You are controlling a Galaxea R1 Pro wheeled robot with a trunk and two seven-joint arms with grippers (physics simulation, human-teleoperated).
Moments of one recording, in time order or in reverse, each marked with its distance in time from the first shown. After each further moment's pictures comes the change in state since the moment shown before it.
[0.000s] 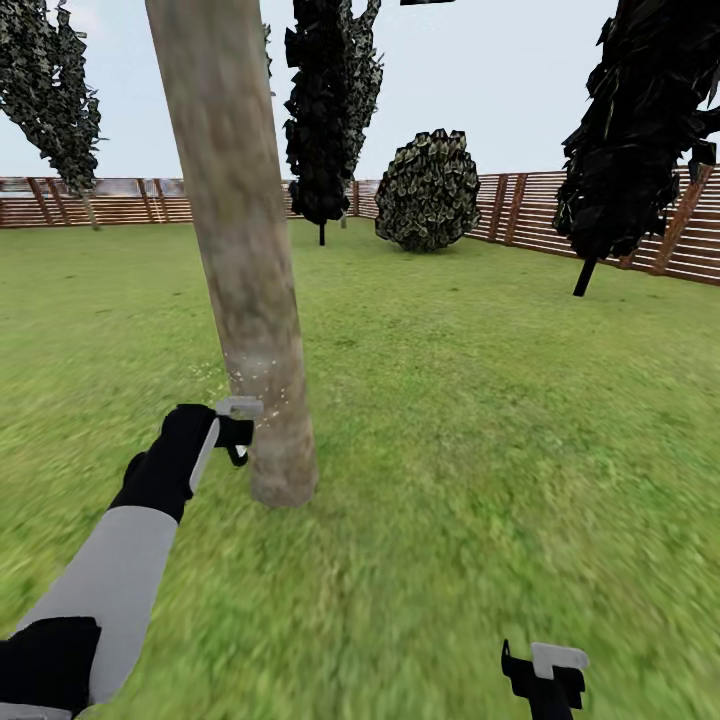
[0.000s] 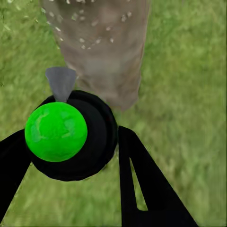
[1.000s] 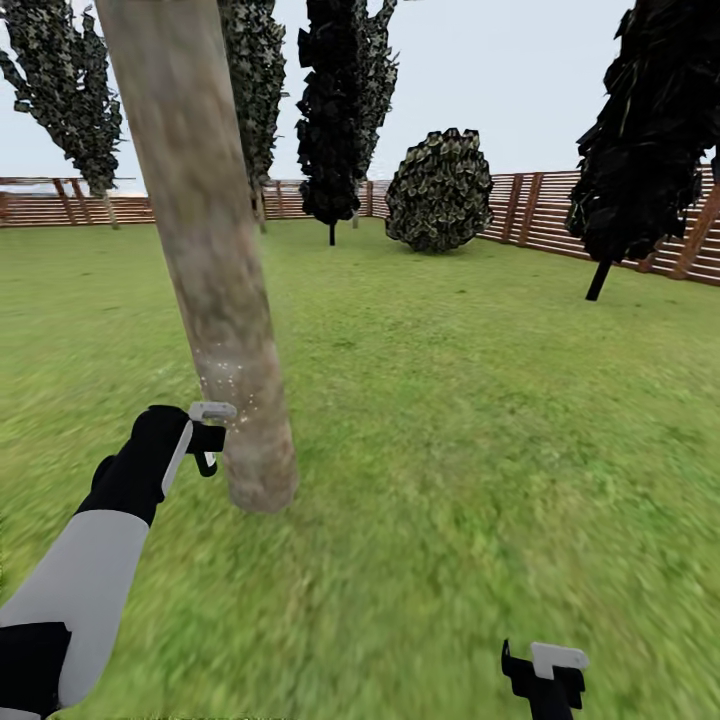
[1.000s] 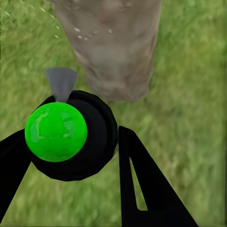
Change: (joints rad) left arm 0.012 0.092 0.001 -0.010 0.001 0.060 0.001; right arm 0.000 0.001 0.000 0.000 0.000 0.000 0.000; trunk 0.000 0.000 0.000
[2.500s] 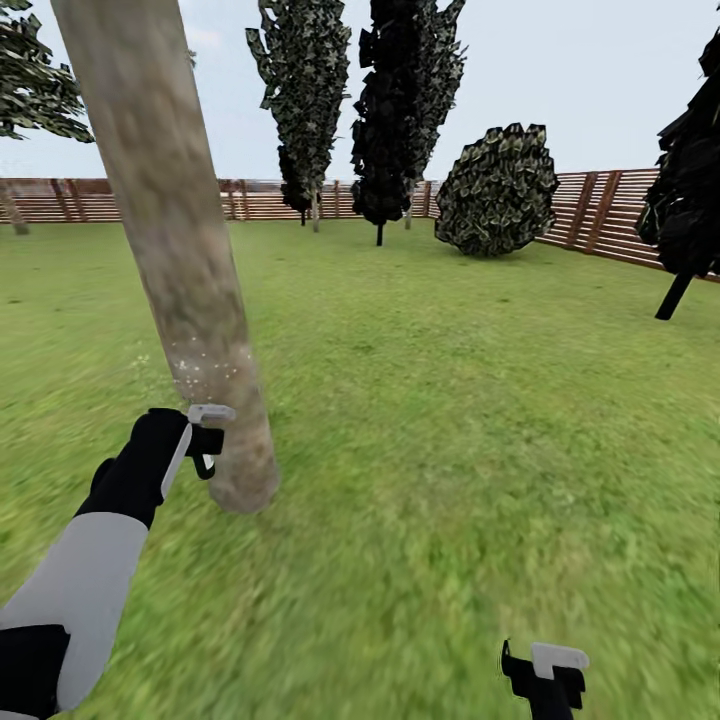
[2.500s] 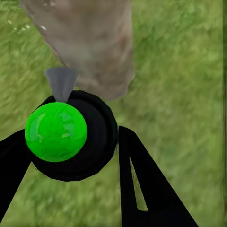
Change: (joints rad) left arm 0.008 0.003 0.002 0.005 -0.005 -0.005 0.001; right arm 0.000 -0.001 0.000 0.000 0.000 0.000 0.000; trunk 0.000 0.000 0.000
